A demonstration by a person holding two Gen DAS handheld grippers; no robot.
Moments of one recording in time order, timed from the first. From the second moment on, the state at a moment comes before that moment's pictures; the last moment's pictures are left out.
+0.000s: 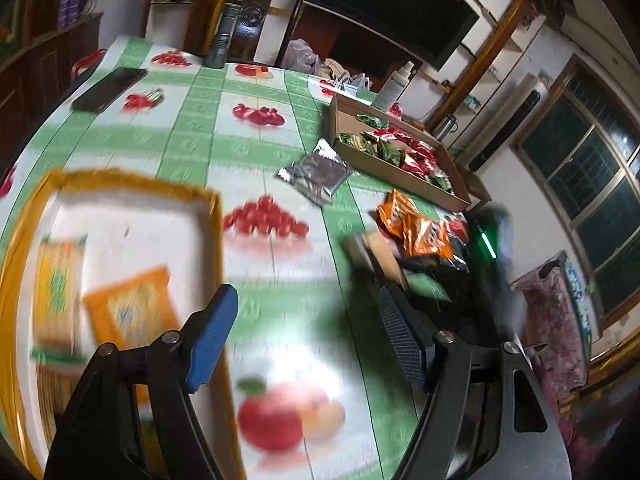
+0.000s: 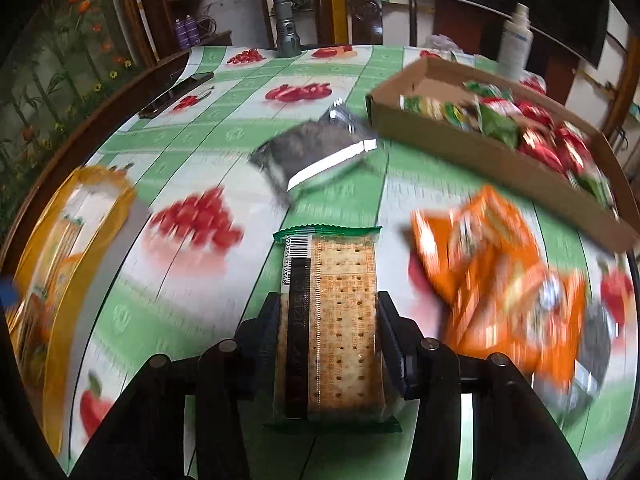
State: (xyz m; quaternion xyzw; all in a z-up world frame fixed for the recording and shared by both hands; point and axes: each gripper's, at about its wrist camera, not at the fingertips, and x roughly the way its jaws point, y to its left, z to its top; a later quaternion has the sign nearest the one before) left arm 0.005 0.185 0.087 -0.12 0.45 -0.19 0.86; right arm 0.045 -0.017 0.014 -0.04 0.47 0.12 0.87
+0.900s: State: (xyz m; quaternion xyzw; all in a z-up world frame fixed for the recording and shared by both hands) left arm 0.171 0.055 0.010 0.07 0.49 -0.14 0.86; right arm 0.007 -0.051 0.011 0.08 0.44 0.16 0.88
